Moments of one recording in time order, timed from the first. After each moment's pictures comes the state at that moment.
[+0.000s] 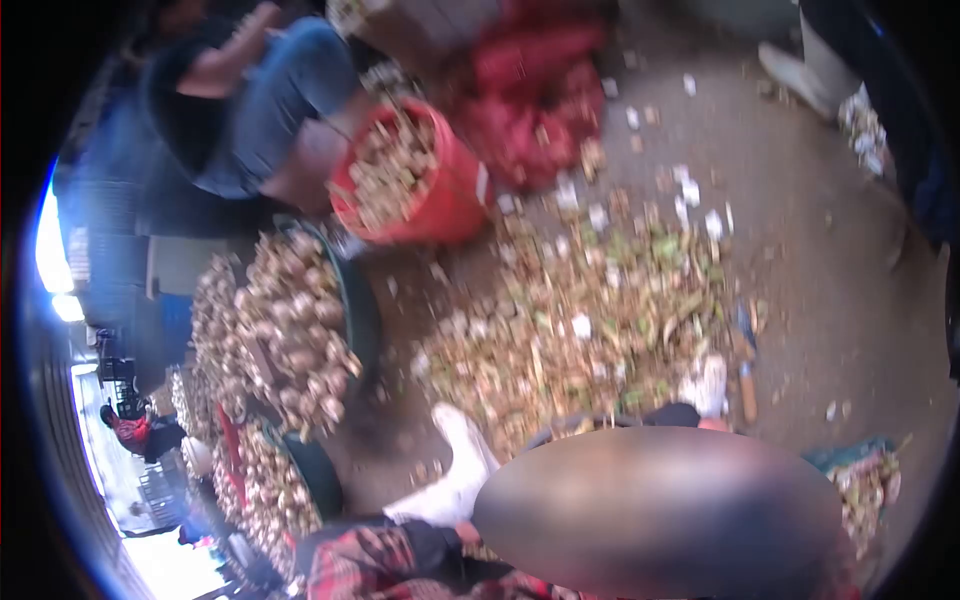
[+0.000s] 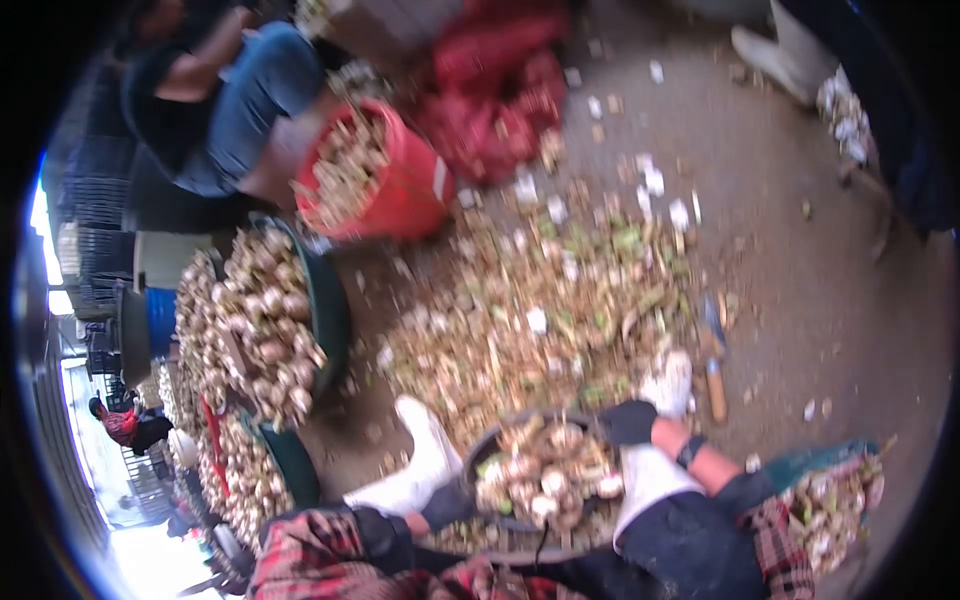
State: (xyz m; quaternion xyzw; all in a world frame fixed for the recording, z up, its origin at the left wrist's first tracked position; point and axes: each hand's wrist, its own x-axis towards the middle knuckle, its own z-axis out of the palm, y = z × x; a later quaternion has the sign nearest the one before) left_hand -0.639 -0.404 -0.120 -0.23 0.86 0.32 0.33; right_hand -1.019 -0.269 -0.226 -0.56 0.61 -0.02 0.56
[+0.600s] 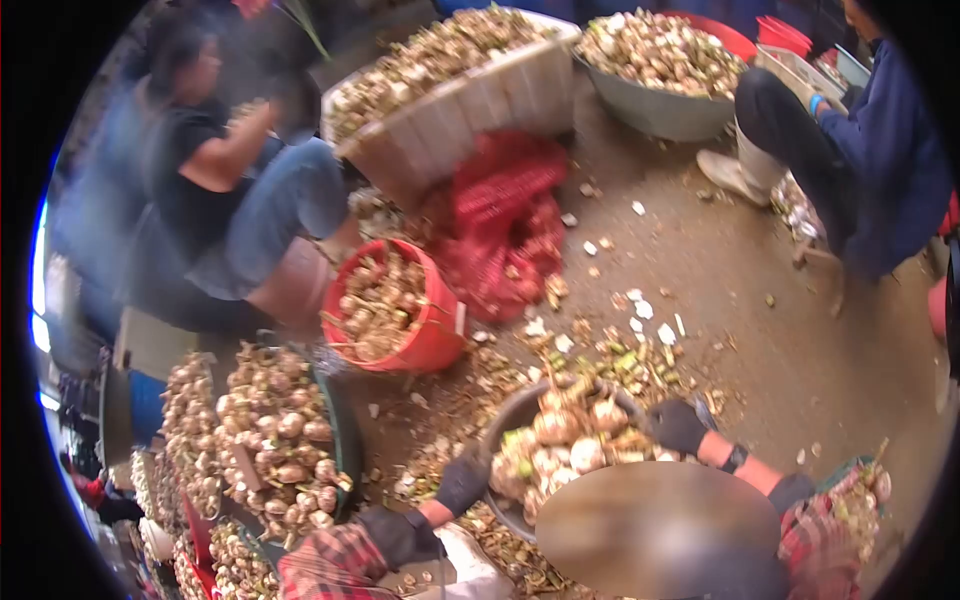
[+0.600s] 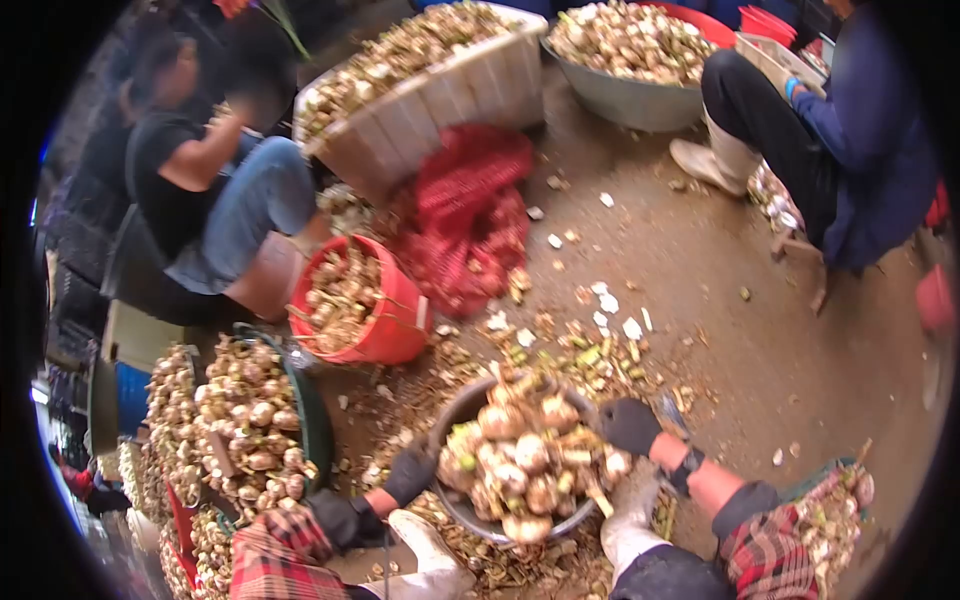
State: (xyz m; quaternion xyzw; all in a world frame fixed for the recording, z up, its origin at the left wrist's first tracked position) left_hand -0.835 -0.594 -0.072 -0.43 0.83 0.35 0.06; right_hand -1.125 -0.359 -0.114 -0.39 0.83 -0.24 0.33
